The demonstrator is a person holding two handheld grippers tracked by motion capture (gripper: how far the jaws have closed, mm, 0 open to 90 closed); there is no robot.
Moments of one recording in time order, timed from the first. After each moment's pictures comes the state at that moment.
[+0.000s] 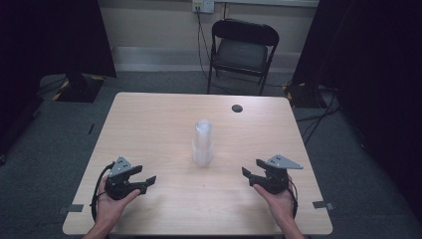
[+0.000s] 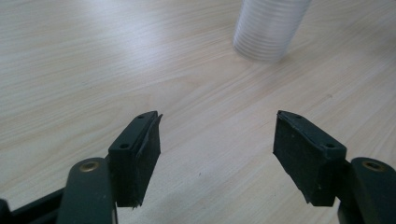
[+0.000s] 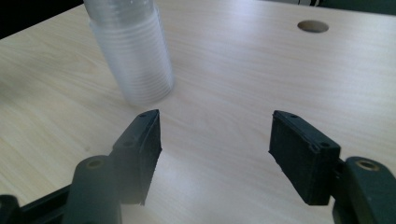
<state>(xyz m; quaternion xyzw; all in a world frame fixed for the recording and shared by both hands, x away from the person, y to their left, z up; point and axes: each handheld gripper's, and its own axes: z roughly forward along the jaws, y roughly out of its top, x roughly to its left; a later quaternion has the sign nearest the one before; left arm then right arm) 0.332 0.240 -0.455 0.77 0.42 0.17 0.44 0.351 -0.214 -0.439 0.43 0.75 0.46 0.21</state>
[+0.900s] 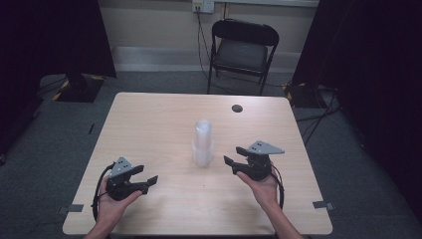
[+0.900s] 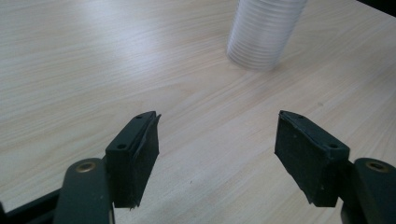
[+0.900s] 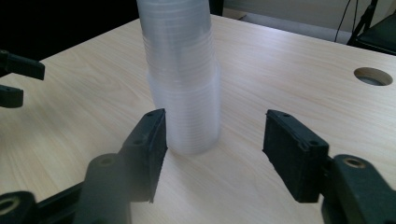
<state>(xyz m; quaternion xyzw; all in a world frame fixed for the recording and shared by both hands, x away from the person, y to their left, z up) 0.329 0.237 -0.454 0.77 0.42 0.17 0.46 0.376 -0.164 -0.410 0.37 0.77 0.49 0.19</state>
